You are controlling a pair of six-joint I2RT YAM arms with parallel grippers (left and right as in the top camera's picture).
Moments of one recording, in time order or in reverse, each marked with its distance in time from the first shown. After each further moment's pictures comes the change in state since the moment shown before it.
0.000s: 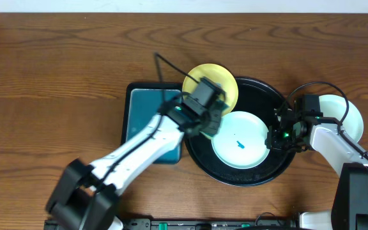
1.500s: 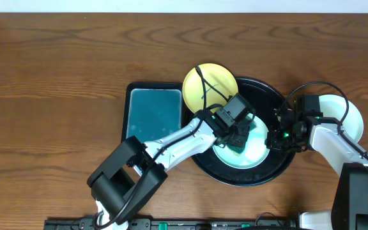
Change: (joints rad) left arm -0.151 0.254 0.062 0.150 0.125 -0.158; right arm 0.000 0.000 0.000 0.000 0.000 0.000
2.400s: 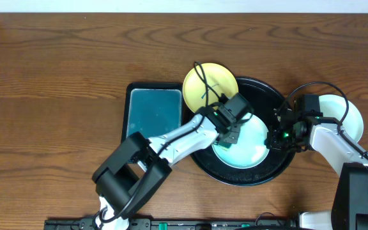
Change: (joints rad) left arm 0.024 0.042 0.043 -0.130 -0.217 -0.002; right arm 0.000 0.000 0.000 -0.001 -0.001 0.000
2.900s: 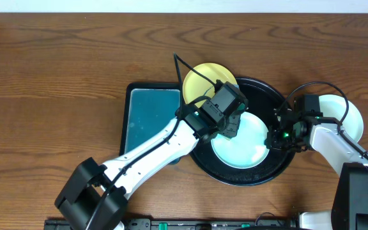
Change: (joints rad) left arm 0.018 -0.252 -0.023 -0.005 0.032 0.028; right arm 0.000 0.000 0.000 0.000 0.000 0.000
